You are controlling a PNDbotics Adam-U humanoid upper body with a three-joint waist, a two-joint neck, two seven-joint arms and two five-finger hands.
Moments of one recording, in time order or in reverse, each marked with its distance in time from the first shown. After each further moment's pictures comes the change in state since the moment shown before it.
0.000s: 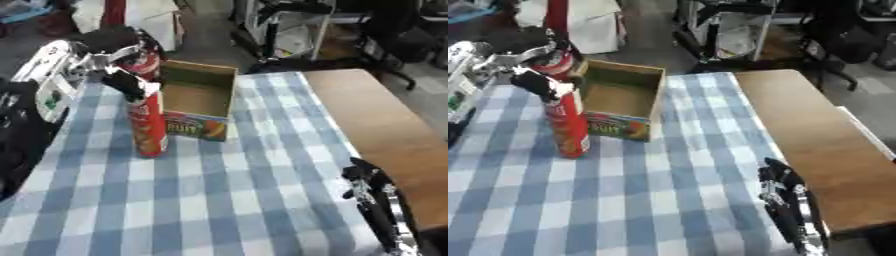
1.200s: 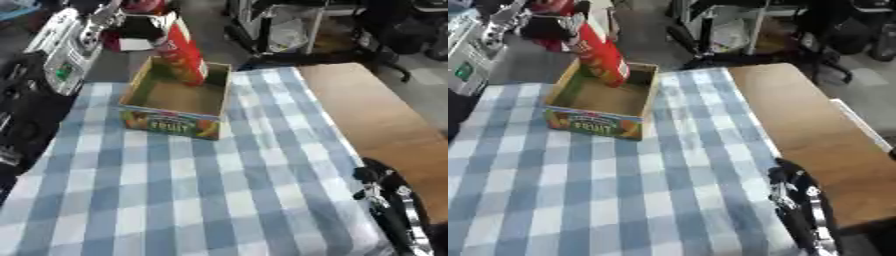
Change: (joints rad) left arm -0.029 0.010 0.098 0.133 -0.057 0.120 0.495; right arm -0.101 0.003 0.037 0.007 0.000 -0.013 0.039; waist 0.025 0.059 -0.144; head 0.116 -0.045
